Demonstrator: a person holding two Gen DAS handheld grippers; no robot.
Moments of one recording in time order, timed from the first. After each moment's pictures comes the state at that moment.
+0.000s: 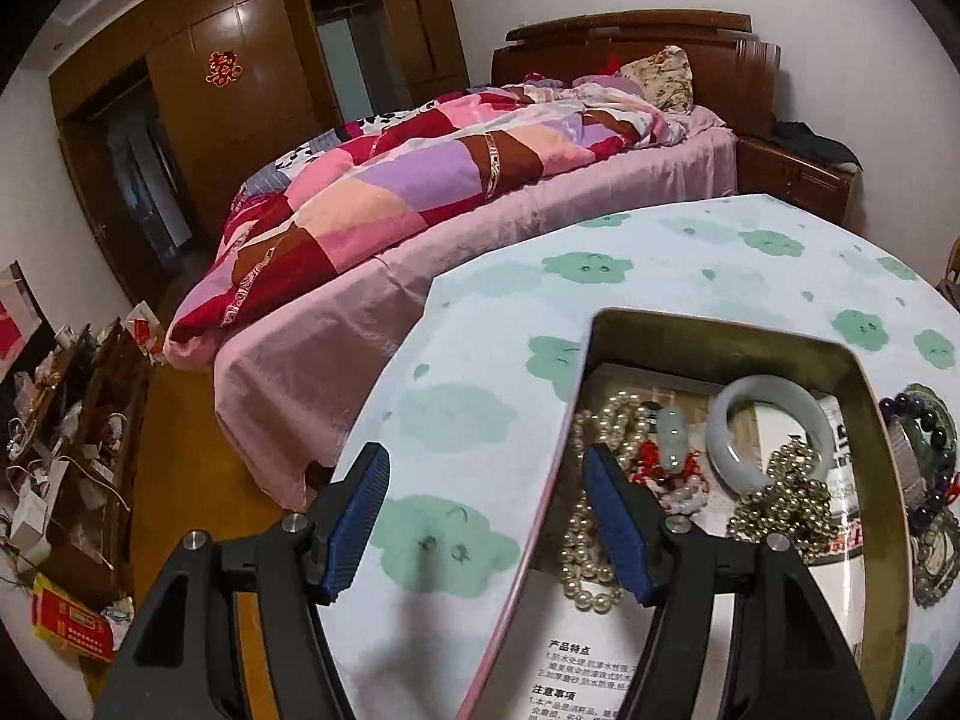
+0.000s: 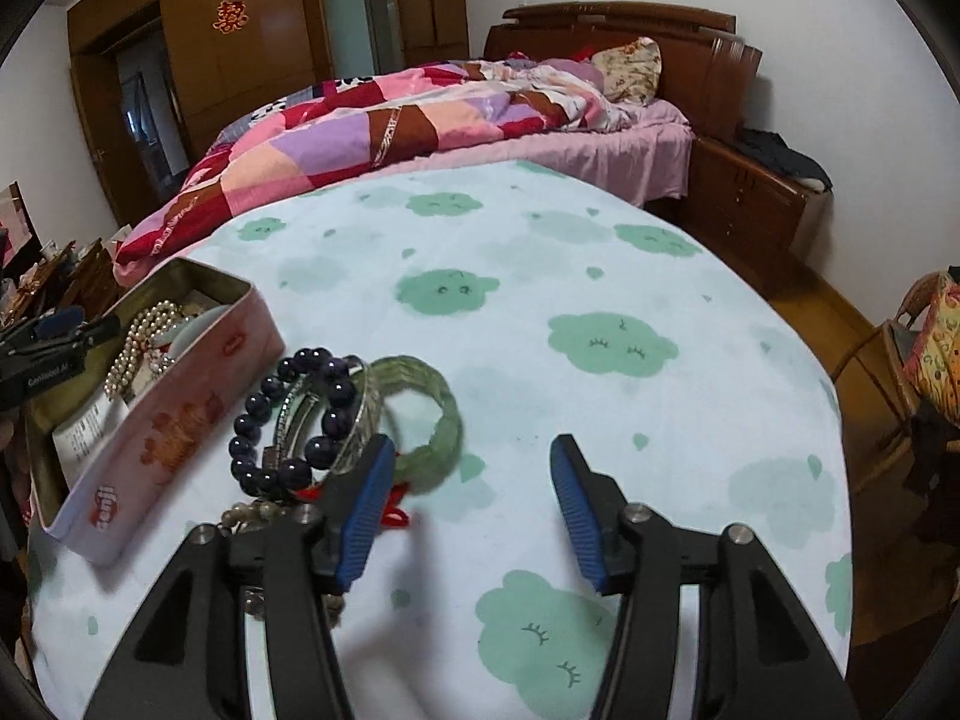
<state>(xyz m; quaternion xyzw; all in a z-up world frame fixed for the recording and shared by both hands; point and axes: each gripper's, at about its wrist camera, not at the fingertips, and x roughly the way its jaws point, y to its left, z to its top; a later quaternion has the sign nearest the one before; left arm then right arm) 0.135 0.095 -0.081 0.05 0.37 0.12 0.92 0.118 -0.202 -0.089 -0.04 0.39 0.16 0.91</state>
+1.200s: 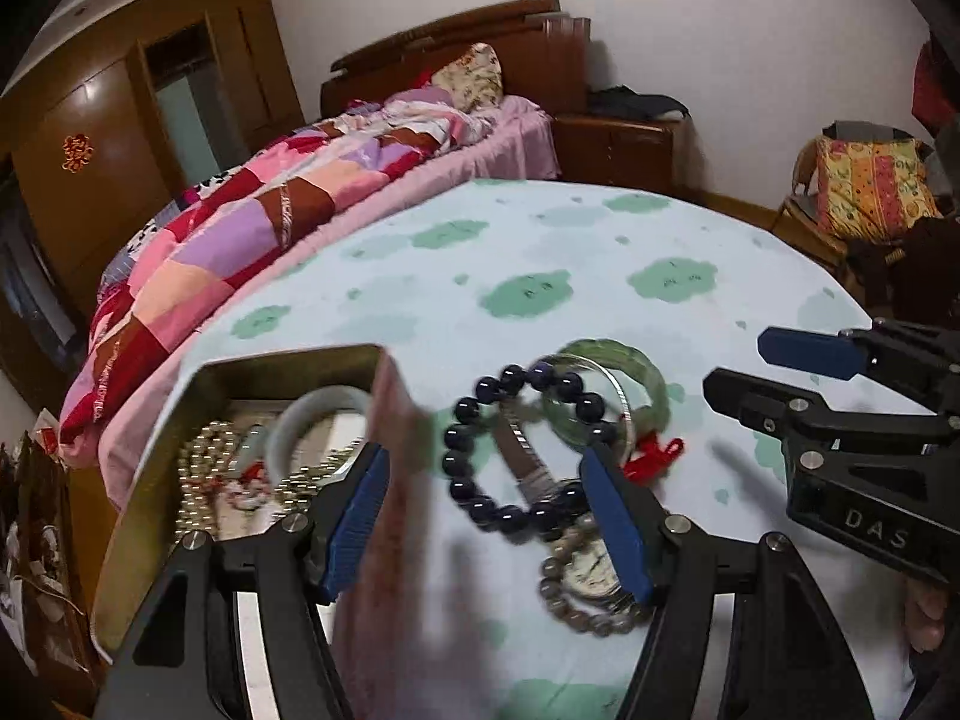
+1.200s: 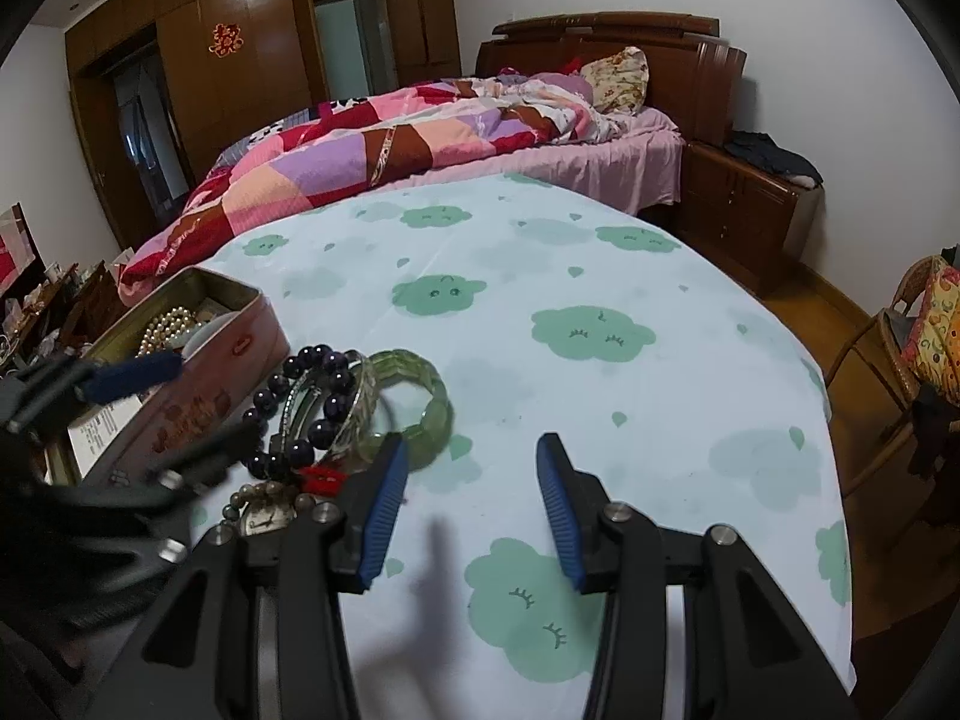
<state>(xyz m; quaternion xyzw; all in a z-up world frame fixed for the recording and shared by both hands) 0.113 -0.094 -0.080 0.11 0.37 -0.06 0.92 0.093 -0.221 -0.083 -0.02 0.37 0.15 0.92</state>
